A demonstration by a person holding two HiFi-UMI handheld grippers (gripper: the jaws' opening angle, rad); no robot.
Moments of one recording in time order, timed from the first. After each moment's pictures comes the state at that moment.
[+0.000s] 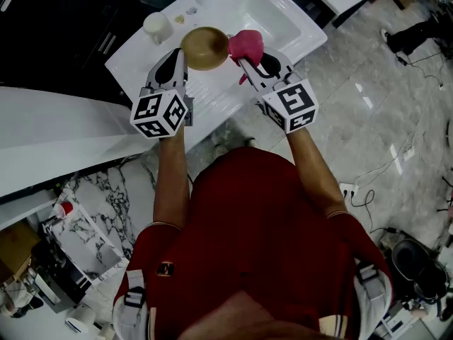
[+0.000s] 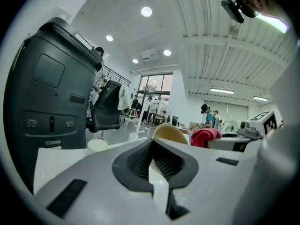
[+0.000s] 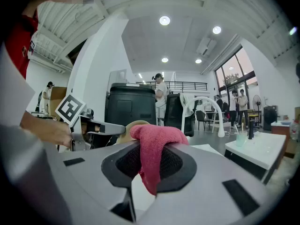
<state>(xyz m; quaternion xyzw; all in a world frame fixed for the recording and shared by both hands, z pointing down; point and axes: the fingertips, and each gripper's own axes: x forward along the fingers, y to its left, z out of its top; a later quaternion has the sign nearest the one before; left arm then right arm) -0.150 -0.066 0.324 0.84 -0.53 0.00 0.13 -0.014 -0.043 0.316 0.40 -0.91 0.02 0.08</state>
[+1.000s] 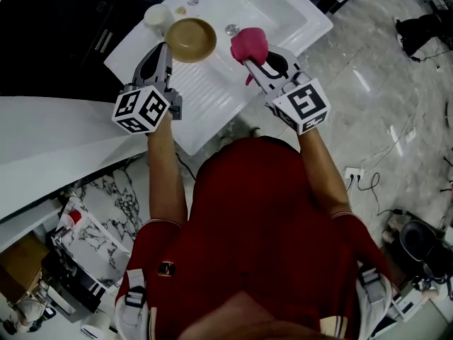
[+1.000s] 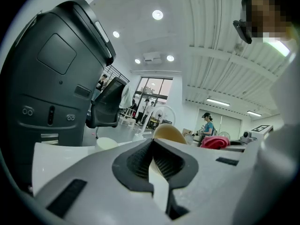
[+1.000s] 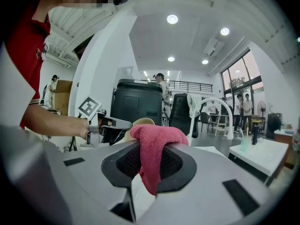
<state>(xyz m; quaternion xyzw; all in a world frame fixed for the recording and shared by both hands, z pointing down) -0.217 -0.086 0.336 0.85 -0.49 -0.06 0.17 -0.052 -0.027 0.319 0.39 -0.92 -0.01 0.10</state>
